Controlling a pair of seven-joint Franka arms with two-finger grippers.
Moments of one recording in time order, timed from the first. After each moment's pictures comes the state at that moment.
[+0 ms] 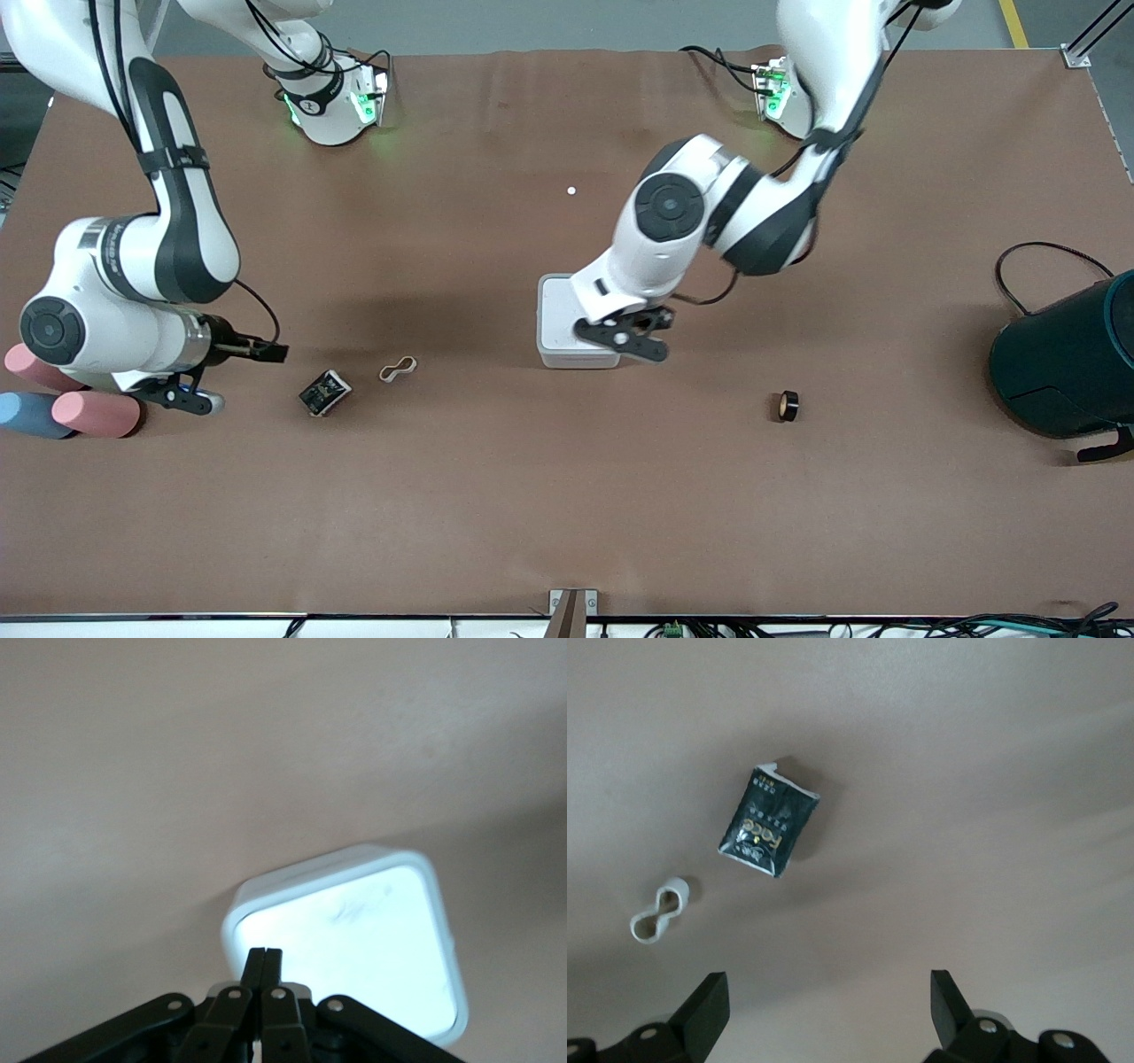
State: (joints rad) left arm -0.58 0.62 -0.15 -1.41 0.01 2.12 -0.39; right arm 0.09 0.44 -0.10 -1.73 0.14 1.92 0.31
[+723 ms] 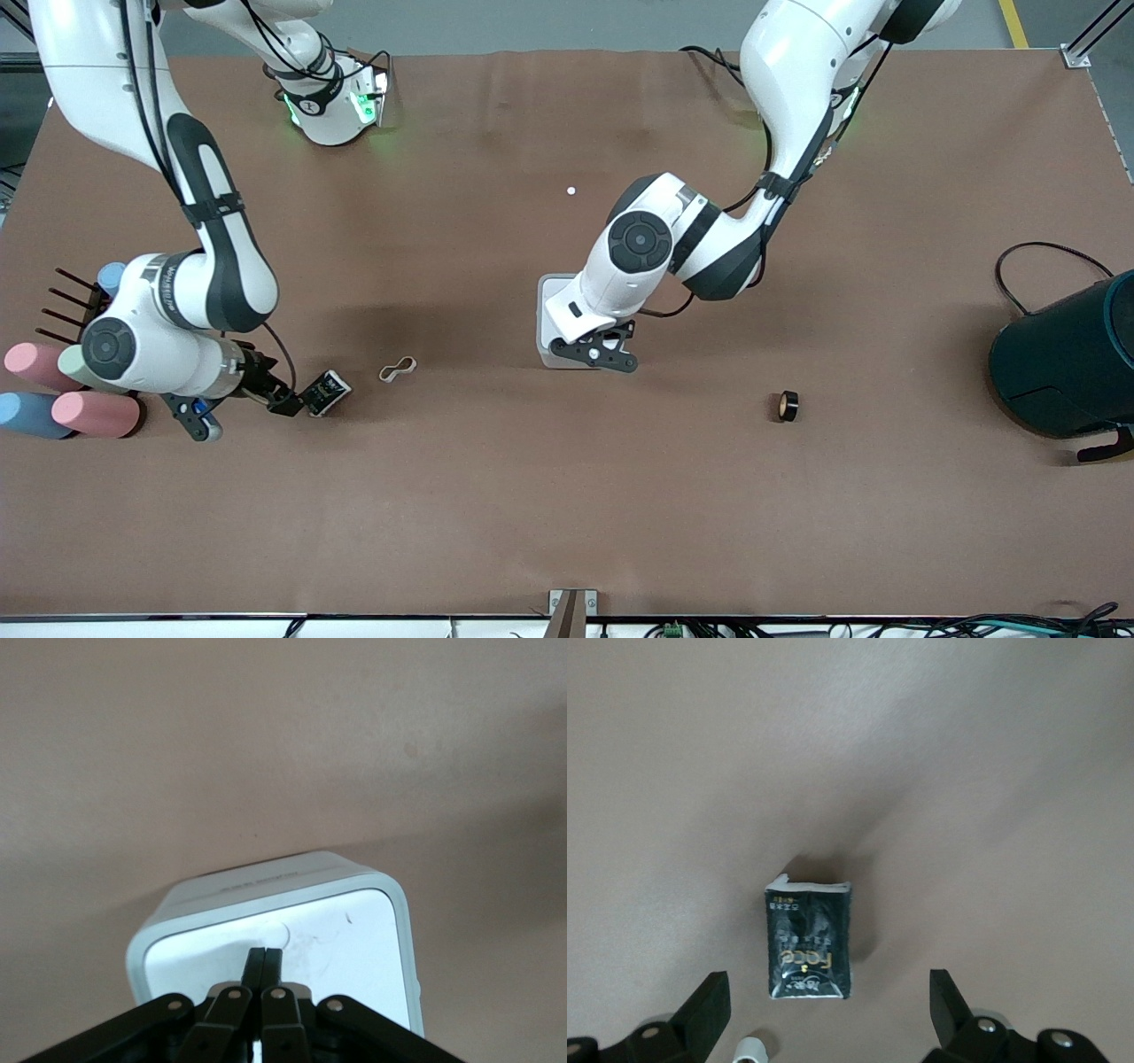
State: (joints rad) left arm -0.59 0.70 -0.15 -1.39 -0.09 2.16 -0.45; right arm 0.12 0.55 -0.09 -1.75 0.16 2.18 0.75
